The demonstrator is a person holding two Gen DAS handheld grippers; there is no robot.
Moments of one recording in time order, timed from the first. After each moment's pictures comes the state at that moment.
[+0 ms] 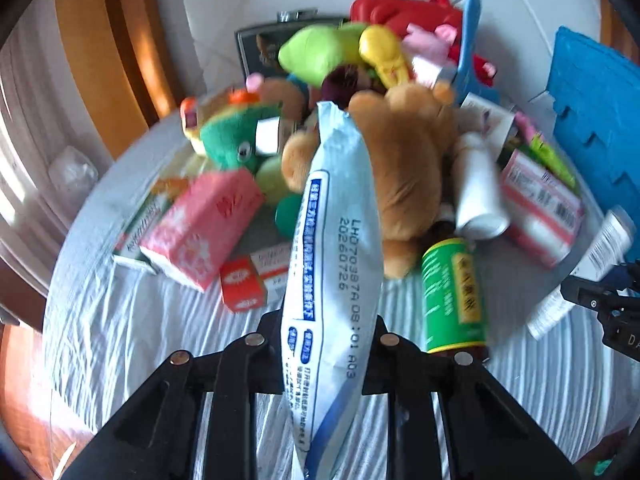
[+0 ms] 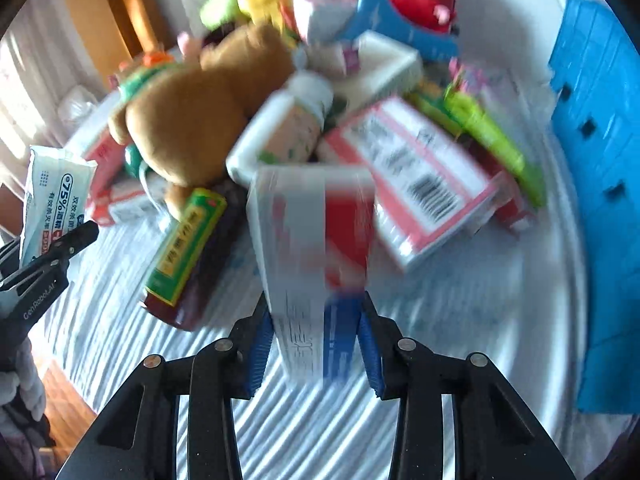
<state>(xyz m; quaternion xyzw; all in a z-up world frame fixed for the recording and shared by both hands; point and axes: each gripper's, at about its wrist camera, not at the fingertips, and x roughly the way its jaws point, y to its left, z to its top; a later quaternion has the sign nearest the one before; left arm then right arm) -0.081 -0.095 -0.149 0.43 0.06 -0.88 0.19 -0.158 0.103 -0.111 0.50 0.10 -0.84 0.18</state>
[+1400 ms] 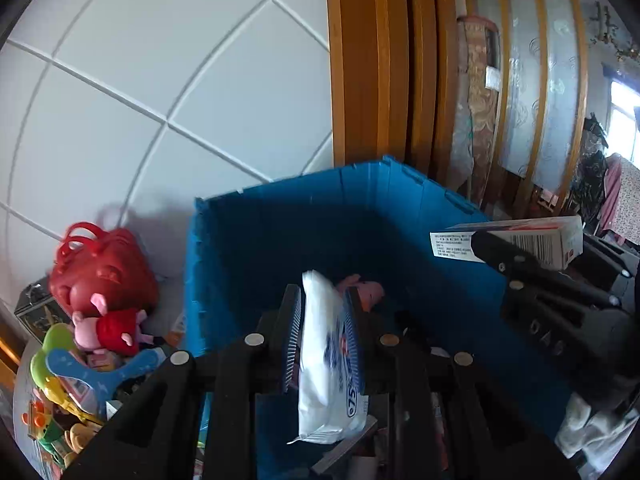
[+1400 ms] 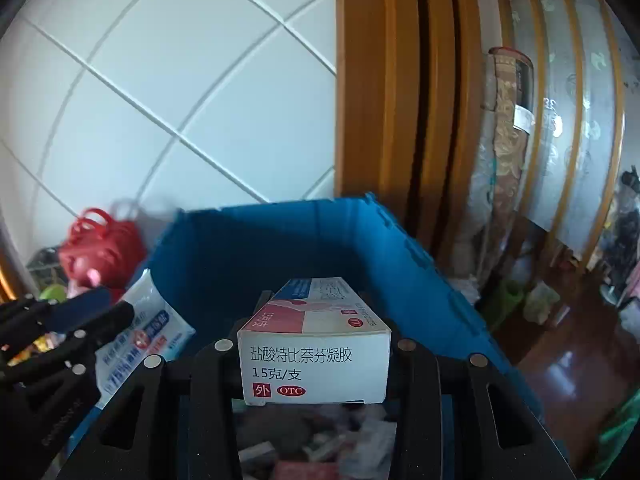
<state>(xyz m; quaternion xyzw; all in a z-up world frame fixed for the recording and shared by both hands) -0.346 0.385 0.109 0.32 -0.05 -0.94 -0.11 -0.246 0.521 0.150 0.28 0.00 -0.95 -0.11</state>
